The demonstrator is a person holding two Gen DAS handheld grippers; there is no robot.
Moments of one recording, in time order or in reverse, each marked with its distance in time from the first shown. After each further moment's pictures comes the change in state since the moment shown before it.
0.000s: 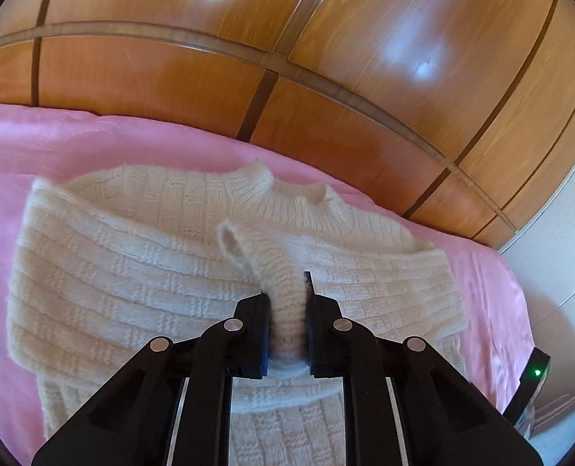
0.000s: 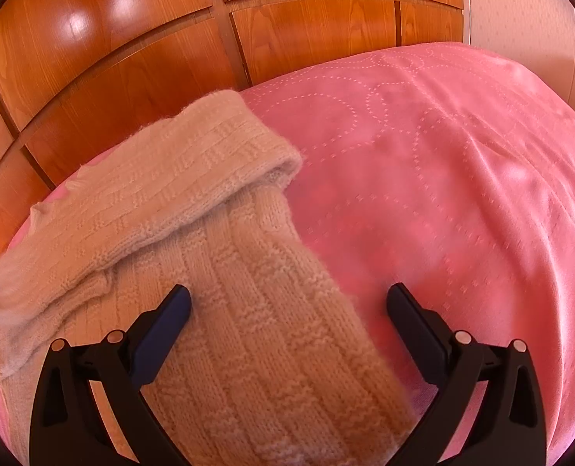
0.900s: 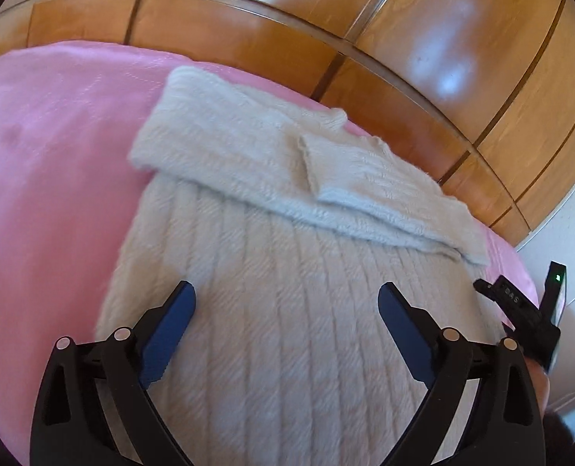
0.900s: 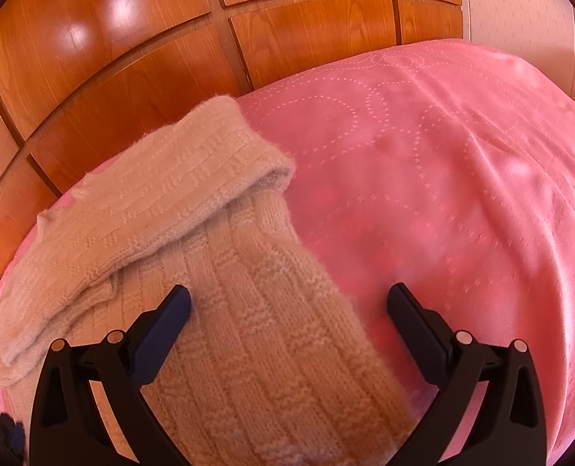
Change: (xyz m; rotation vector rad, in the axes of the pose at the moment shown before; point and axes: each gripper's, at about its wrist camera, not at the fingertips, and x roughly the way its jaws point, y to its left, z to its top) left arm -0.076 0.061 -0.119 -0.093 -0.033 0.074; right arm -0.003 -0.002 0.003 0.025 -0.010 0.038
